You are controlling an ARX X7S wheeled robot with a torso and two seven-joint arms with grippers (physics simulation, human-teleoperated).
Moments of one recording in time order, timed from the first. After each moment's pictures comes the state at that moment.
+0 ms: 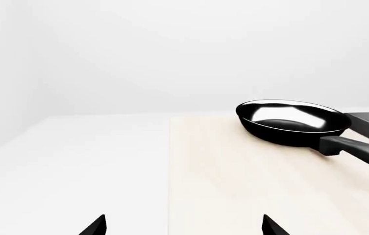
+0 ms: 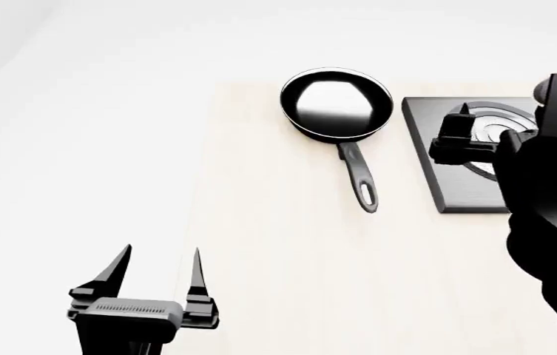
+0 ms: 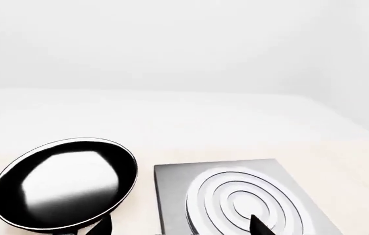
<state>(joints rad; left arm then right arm) 0.06 -0.34 0.28 0.26 -0.24 0.08 -0.30 0.77 0.48 0.03 -0.42 0.63 1.12 0.46</state>
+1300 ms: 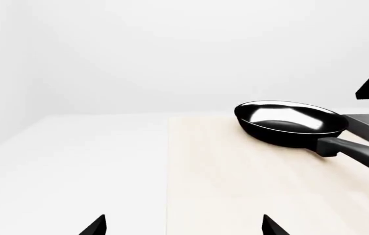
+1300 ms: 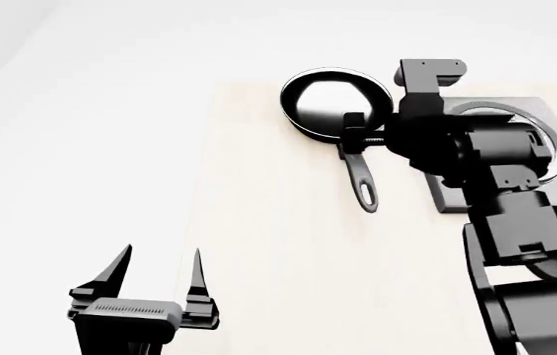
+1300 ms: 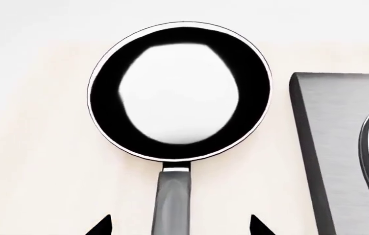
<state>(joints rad) 0.05 -0.36 0.30 0.27 -0.25 0.08 -0.31 1.36 0.21 -0.38 0.85 0.52 0.90 0.01</state>
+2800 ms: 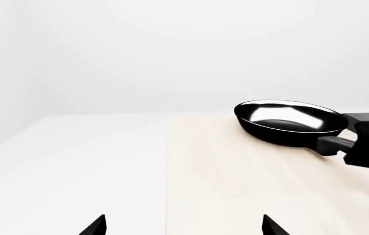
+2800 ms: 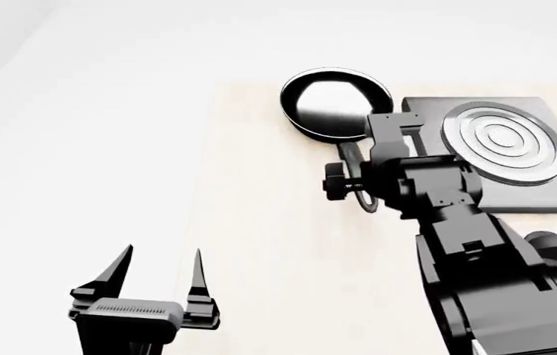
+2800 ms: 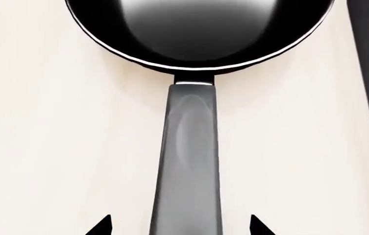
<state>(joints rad) 0.05 -0.37 0.31 0.26 -0.26 0.09 -0.32 1.37 0.06 -0.31 1.31 0.25 0.68 -0.13</state>
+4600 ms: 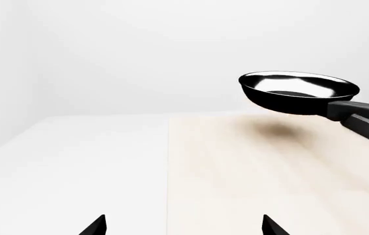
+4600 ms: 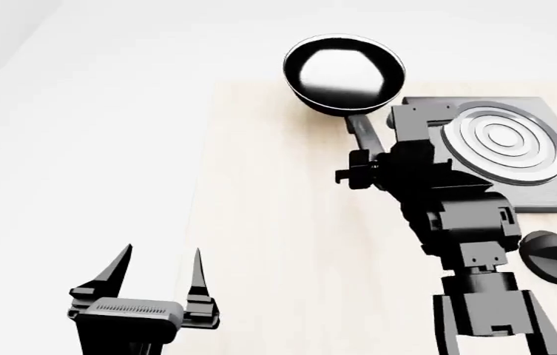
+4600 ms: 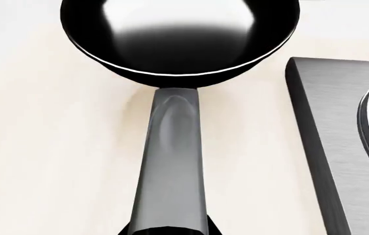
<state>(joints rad) 0.04 -0.39 0.33 0.26 -0.26 0.09 -0.34 1.02 0.16 -0.15 0.47 0.21 0.90 -0.04</state>
